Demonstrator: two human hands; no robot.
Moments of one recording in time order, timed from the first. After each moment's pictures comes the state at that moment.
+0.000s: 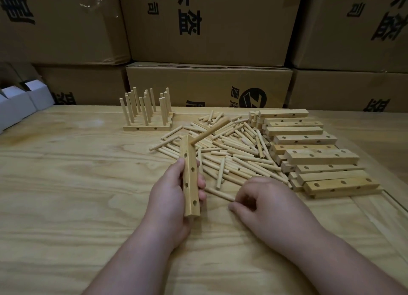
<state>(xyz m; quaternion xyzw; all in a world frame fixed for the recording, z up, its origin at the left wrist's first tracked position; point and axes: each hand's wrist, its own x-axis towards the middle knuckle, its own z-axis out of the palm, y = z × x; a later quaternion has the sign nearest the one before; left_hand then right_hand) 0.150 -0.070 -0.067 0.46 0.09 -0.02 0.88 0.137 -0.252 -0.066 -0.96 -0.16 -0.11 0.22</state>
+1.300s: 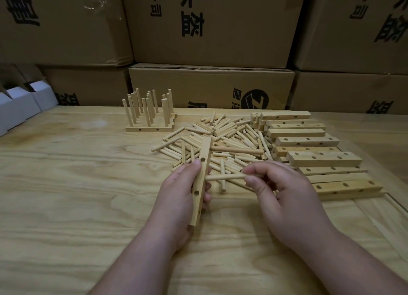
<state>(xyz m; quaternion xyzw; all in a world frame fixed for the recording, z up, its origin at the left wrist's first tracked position) 0.146 -0.074 -0.068 0.55 0.06 0.03 0.83 0.138 -0.260 -0.061 -0.84 -0.23 -0.29 0.39</state>
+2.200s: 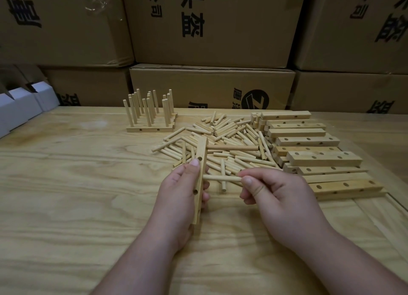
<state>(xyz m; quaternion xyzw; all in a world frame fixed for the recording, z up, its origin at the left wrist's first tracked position) 0.145 -0.072 -0.073 0.57 0.06 0.06 0.82 0.133 -0.255 -0.060 -0.83 -0.18 -0.19 0.48</state>
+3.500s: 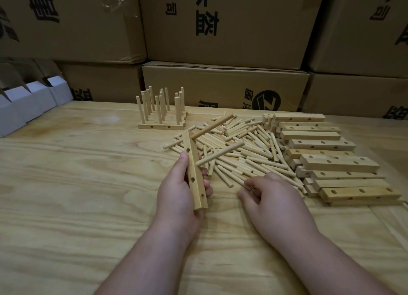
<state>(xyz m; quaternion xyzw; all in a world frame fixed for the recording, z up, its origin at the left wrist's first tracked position) 0.153 -0.066 -0.064 0.38 0.15 0.07 0.91 0.149 -0.229 -0.077 -0.96 -0.05 -0.16 0.24</state>
